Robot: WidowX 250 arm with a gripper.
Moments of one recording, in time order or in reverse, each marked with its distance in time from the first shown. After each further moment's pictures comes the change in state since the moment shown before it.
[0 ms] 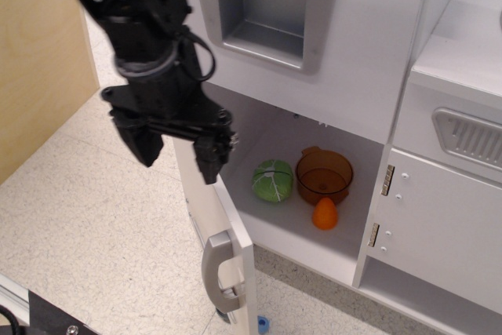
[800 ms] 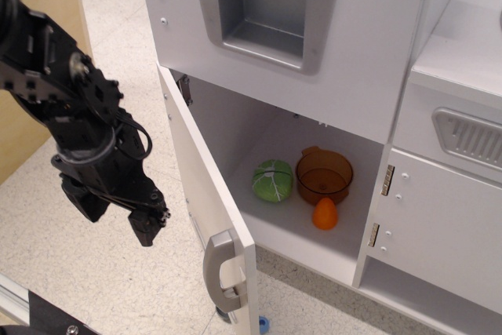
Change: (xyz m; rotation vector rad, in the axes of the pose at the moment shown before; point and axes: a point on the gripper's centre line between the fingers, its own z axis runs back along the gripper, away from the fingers) arm -0.034 0.046 -0.060 0.072 0.020 -0.063
